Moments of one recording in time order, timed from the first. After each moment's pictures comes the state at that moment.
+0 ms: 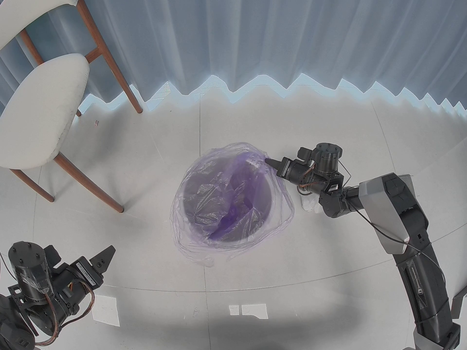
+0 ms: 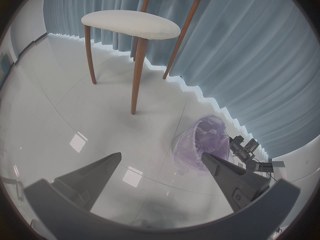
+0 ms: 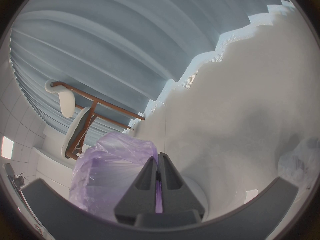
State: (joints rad) left arm -0.41 1.36 -0.02 -0.93 0.34 -0.74; right arm 0.16 2.75 -2.00 -0.68 0.48 0.58
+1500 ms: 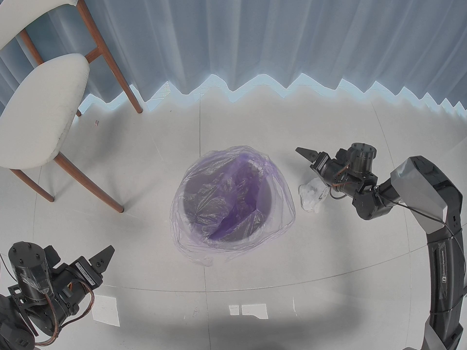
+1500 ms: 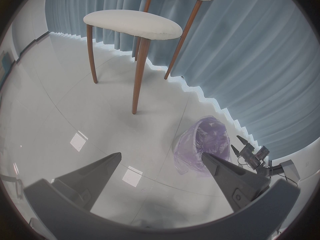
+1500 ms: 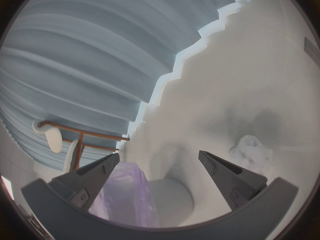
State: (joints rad) left arm -0.41 1.36 -0.02 -0.92 0.34 -0.75; right arm 0.04 2.51 -1.51 -0.88 0.36 0.79
